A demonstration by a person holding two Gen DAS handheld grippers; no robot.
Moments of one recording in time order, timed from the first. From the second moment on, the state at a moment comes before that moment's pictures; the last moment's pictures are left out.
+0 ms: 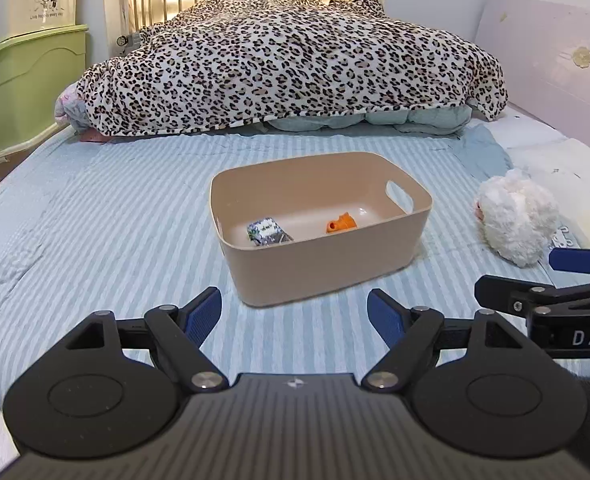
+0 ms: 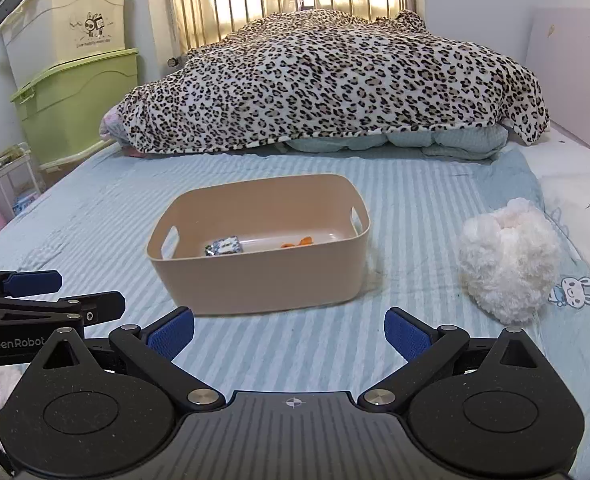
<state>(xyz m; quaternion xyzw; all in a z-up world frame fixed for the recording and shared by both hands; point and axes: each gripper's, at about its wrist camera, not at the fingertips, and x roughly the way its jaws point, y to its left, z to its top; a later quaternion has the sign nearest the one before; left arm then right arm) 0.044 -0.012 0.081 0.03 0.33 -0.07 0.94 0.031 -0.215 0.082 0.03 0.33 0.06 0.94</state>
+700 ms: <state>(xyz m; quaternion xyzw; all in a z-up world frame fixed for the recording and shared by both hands) -0.010 -0.008 0.072 0.03 0.34 -0.08 0.94 -0.020 -0.203 0.067 0.01 0.34 0.08 0.94</state>
